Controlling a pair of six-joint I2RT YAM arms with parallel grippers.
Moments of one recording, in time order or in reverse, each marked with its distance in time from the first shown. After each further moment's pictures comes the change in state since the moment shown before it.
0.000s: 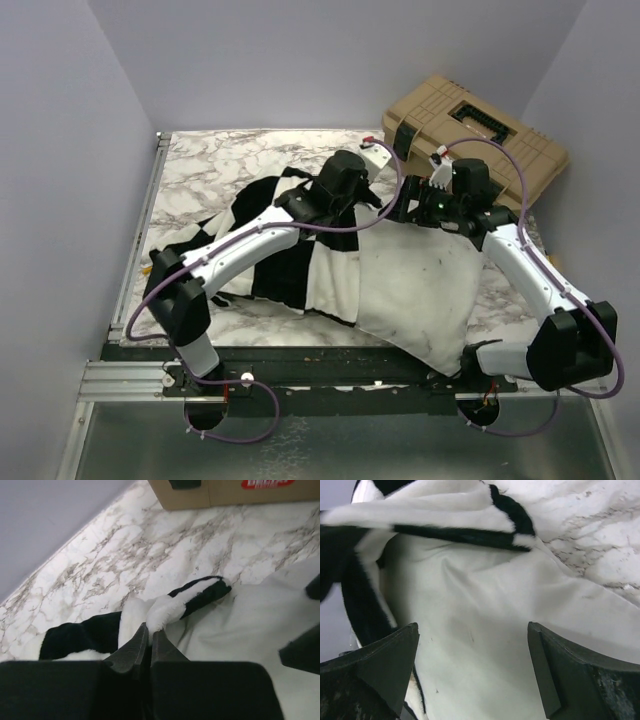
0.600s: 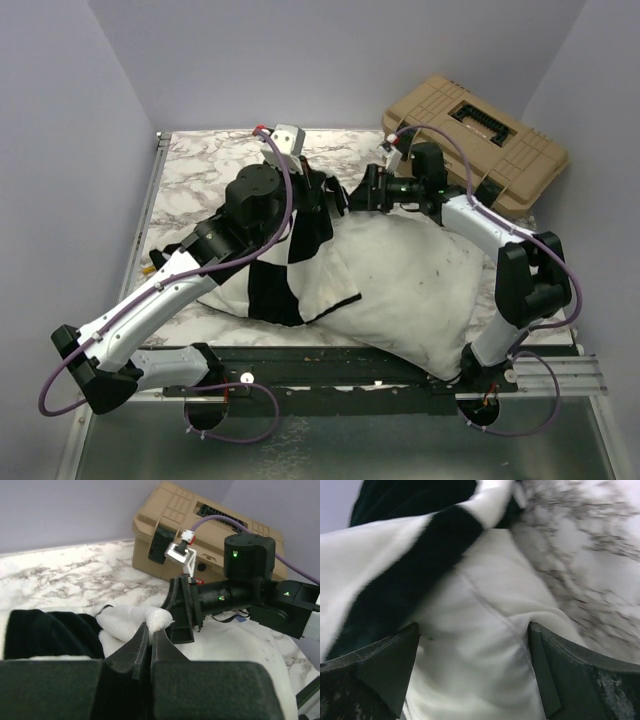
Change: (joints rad) left arm 0.006 -0.561 -0.192 0.035 0.025 -0.476; right arm 0.081 0.399 0.175 0.294 -0.374 0.065
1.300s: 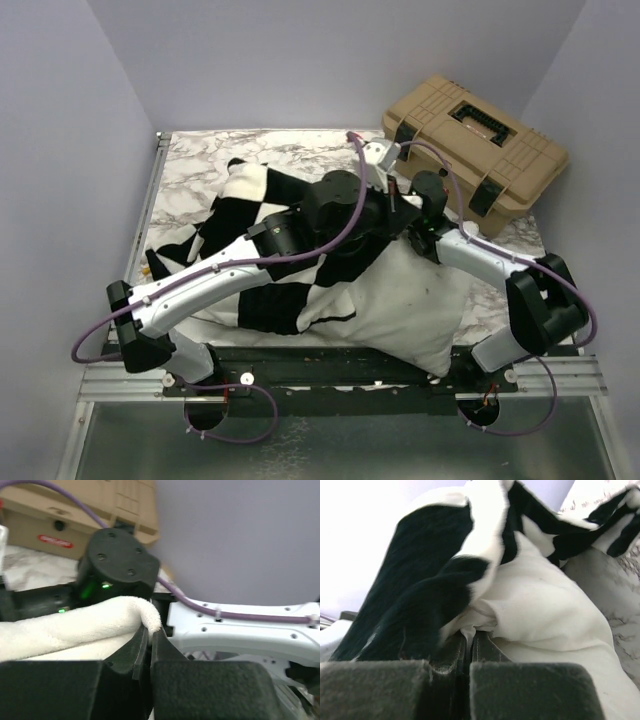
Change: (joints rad) left arm -0.249 0.260 0.209 -0.026 0.177 -0.257; right arm 0.208 -0.108 -0.272 0.742 0.080 0.652
